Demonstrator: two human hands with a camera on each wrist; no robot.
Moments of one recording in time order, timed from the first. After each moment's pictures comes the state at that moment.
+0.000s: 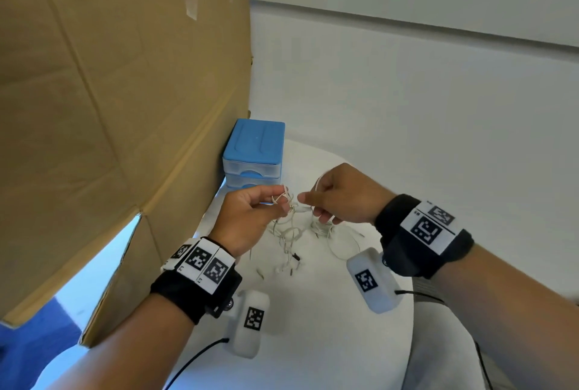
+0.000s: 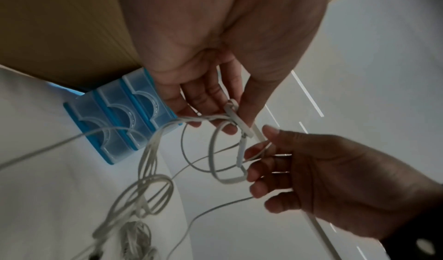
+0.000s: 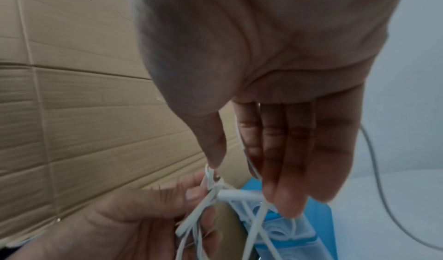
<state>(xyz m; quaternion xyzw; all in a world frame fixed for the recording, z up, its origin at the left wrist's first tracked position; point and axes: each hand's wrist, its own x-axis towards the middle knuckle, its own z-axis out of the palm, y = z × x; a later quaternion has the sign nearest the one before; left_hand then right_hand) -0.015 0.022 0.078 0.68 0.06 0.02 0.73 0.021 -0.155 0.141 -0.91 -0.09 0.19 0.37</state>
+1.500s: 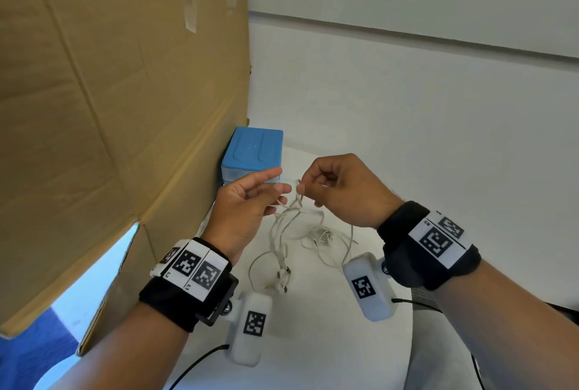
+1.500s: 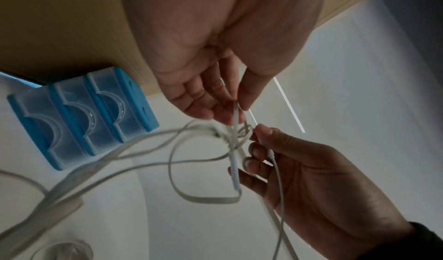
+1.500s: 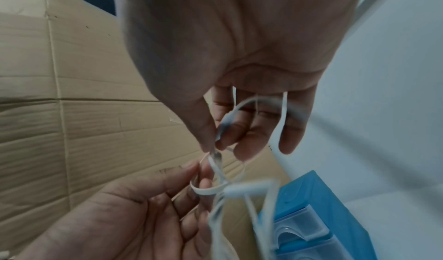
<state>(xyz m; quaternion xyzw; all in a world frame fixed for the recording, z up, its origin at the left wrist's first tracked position) -0.023 0.018 0.113 0.62 0.03 0.04 0.78 0.011 -0.155 0.158 -0.88 -0.19 0.04 0.44</state>
